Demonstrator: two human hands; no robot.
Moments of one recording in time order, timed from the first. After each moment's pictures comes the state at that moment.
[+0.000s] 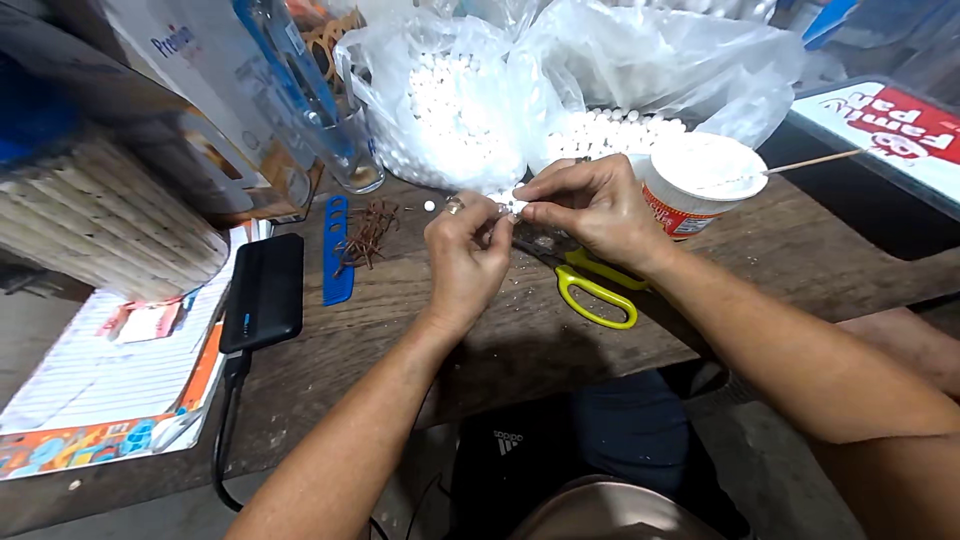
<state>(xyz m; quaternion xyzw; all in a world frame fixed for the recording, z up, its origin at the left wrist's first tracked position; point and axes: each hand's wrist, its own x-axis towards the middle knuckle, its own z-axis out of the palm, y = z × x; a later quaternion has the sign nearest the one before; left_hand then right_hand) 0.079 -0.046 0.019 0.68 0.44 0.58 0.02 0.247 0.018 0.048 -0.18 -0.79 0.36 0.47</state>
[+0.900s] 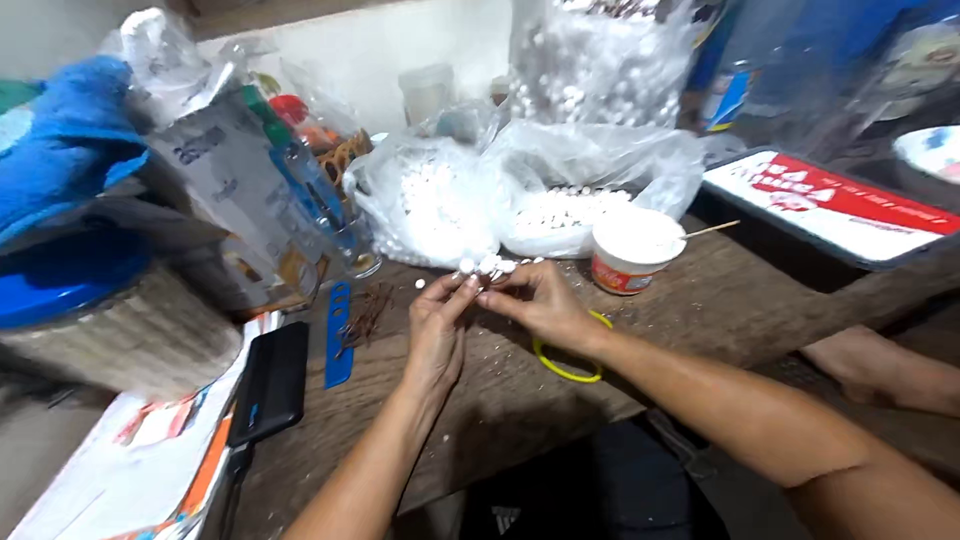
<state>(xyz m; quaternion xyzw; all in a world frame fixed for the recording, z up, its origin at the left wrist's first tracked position) 0.090 -0.049 0.042 0.40 0.37 0.70 0.46 0.235 -0.005 0.041 -0.25 -0.75 0.38 0.49</state>
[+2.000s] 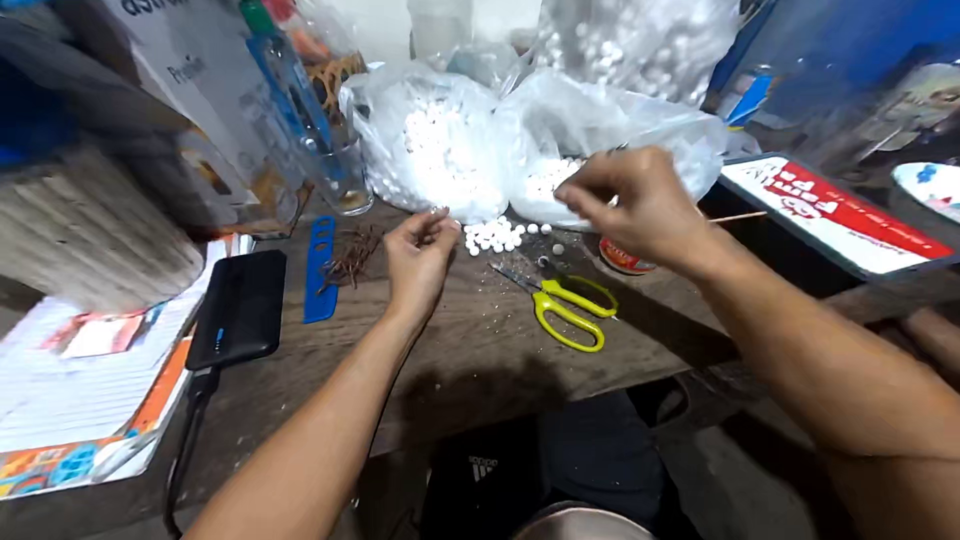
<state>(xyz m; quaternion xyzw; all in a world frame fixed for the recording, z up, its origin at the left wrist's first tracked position) 0.058 -0.031 0.028 0.50 0.52 0.65 0.24 0.290 0.018 0.108 -0.26 -0.90 0.04 0.35</state>
